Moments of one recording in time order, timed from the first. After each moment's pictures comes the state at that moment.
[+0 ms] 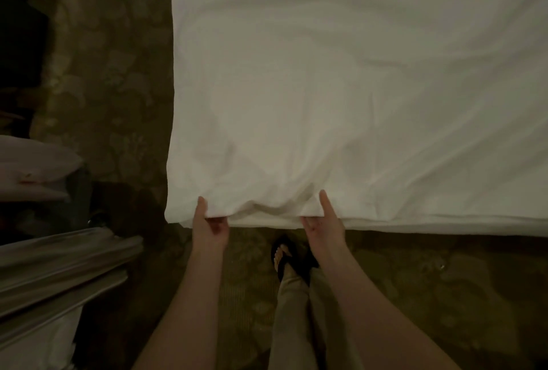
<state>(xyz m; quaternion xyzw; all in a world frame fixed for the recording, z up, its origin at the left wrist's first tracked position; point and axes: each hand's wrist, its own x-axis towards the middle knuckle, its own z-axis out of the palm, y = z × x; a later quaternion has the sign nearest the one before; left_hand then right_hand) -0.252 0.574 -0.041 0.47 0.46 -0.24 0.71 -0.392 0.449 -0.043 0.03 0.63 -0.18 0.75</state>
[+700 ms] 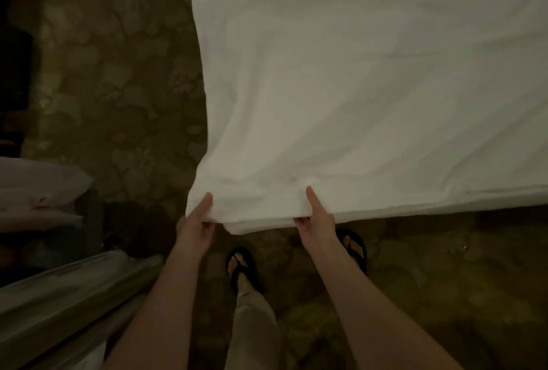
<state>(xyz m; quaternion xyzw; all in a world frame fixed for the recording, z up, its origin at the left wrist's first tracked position) -0.125 0.675 -0.049 0.61 0.33 -0.39 0.60 -0.286 0.541 -0.038 0.04 0.66 -0.22 0.72</state>
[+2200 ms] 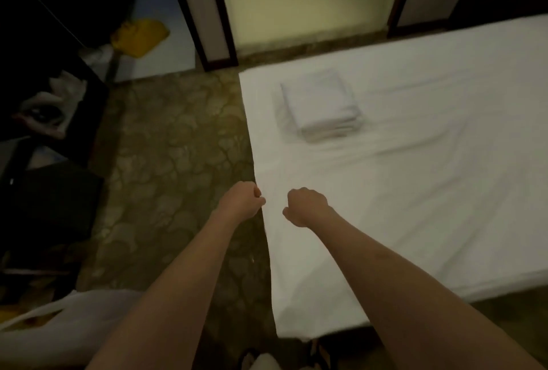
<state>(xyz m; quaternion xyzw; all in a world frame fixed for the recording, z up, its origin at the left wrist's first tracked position) 0.067 0.524 0.256 0.86 -0.39 -0.32 0.10 -0.065 0.457 0.264 -0.86 0.41 0.18 0.24</state>
